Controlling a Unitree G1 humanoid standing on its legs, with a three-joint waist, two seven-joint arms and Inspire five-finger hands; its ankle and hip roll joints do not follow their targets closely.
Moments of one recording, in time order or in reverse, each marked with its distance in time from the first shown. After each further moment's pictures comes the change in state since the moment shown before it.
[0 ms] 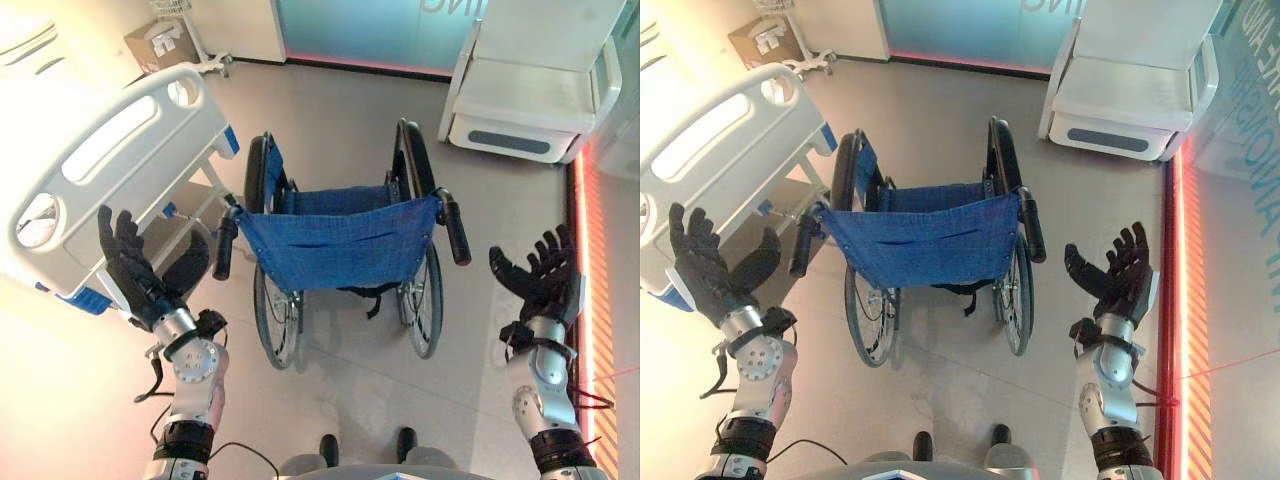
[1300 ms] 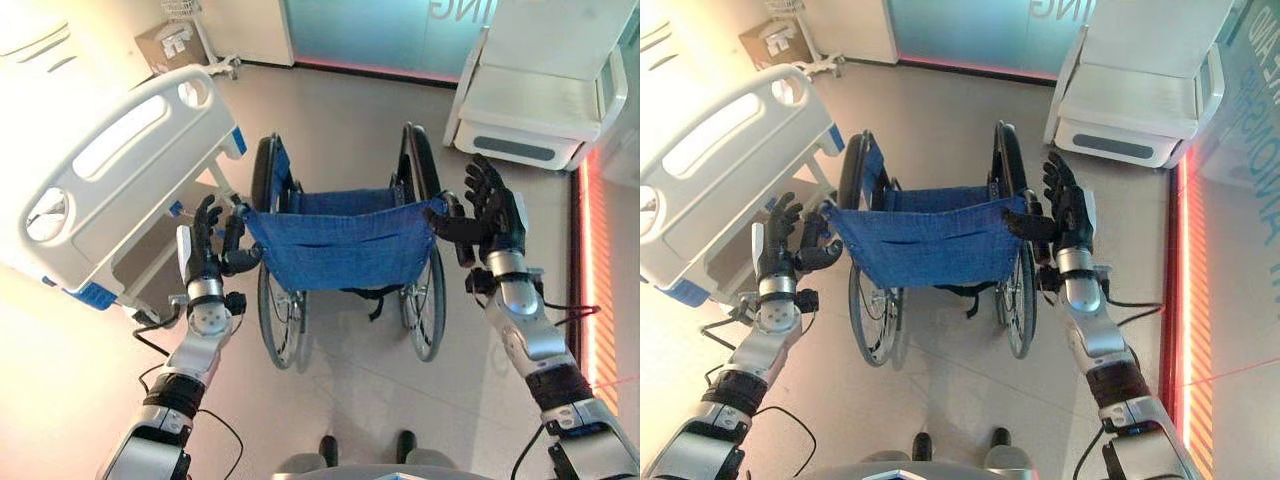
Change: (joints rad) left arm -0.254 0.177 -0.227 0.229 0.082 0.450 -0.213; right arm -0.339 -0.137 0.239 -0.006 -0.163 0.325 0.065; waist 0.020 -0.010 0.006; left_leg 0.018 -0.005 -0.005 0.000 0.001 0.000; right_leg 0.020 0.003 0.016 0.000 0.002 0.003
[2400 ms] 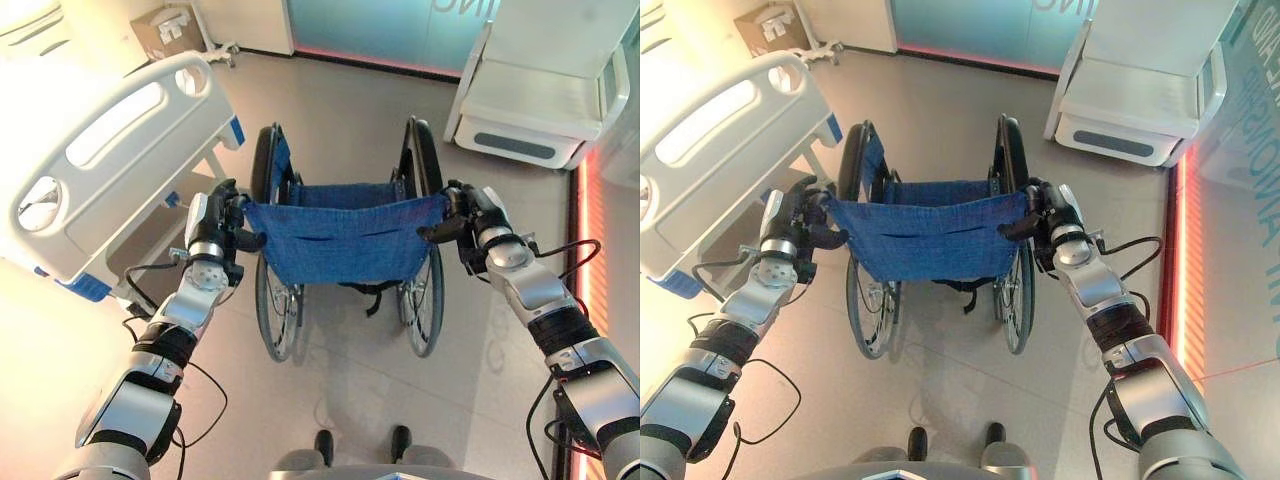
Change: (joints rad) left arm -0.242 0.110 -0.133 0.104 0.016 0.210 -0.154; right arm -0.280 -0.089 0.156 0.188 -0.113 0.459 0.098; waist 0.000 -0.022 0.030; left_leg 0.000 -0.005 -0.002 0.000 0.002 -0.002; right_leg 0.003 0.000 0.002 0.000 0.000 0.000
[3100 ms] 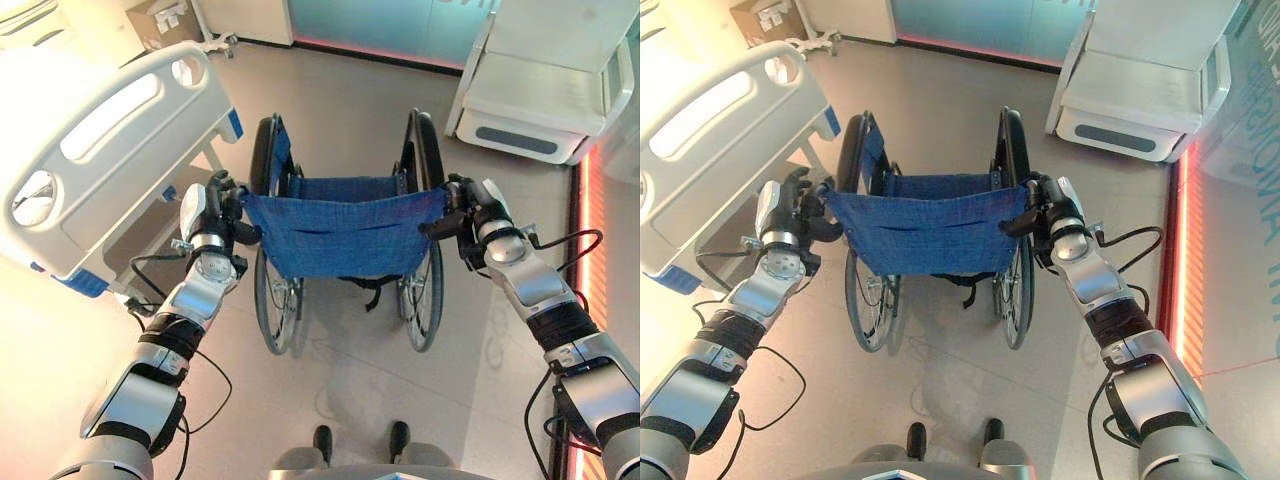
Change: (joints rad) left arm -0.032 -0.030 -0.028 -0.054 0.090 0.169 0.151; right arm -0.013 0.001 0.004 -0.040 -0.087 0.059 0.010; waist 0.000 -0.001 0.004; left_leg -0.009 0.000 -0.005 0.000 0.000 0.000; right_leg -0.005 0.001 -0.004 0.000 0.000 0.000
